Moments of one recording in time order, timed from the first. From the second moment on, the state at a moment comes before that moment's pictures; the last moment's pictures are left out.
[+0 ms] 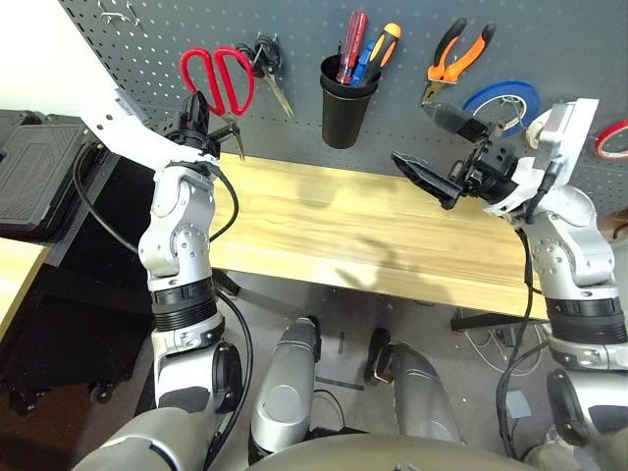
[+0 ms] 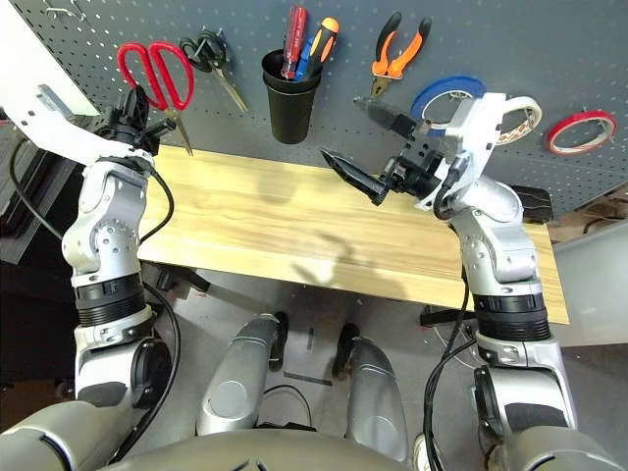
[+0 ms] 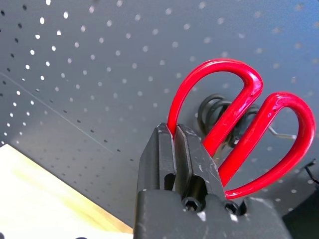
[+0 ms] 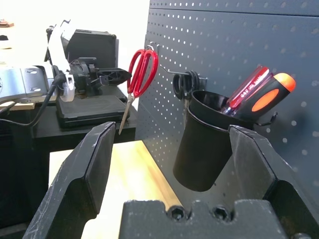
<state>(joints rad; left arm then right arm) -0.62 0.14 0.34 -0.04 -0.47 0.39 0.09 -0.46 -0.43 -0.09 -0.09 0.54 0.08 0.88</state>
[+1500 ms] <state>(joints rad) -0.64 0.12 0.36 0.07 -0.46 0.32 0.05 -0.44 -0.42 -0.09 -0.08 0.50 0.07 0.89</state>
